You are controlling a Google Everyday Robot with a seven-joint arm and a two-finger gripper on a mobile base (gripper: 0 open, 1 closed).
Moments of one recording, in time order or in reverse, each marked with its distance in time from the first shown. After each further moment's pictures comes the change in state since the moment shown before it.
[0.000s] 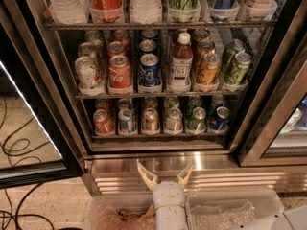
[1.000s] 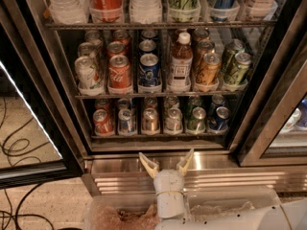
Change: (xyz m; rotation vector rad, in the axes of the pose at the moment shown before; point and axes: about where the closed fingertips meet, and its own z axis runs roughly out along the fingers) arm 0.003 -0.008 0.040 0.017 -0.043 -0.049
